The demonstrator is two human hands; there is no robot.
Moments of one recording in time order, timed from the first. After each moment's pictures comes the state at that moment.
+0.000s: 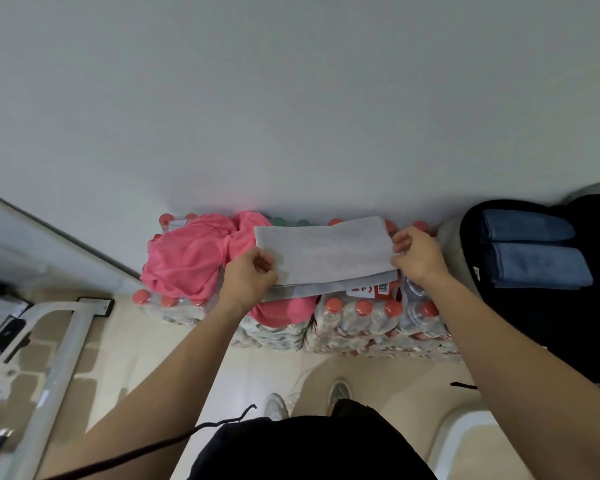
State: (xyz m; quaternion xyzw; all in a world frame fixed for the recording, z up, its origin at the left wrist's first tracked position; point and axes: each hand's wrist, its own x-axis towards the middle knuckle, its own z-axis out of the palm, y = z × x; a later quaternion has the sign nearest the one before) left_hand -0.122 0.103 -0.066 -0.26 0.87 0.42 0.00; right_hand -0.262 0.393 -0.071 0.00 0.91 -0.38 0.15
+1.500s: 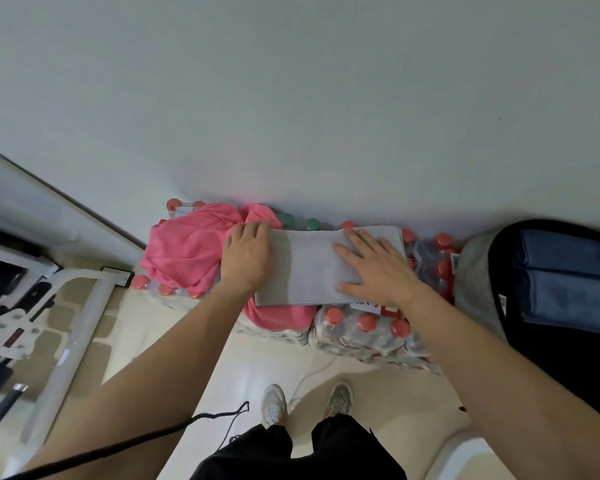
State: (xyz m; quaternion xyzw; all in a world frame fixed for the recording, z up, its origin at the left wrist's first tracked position) left_hand -0.168 0.091 -0.103 -0.19 0.98 0.06 -0.01; right_hand -0.279 0.343 -0.112 -0.44 0.88 0.01 0.19
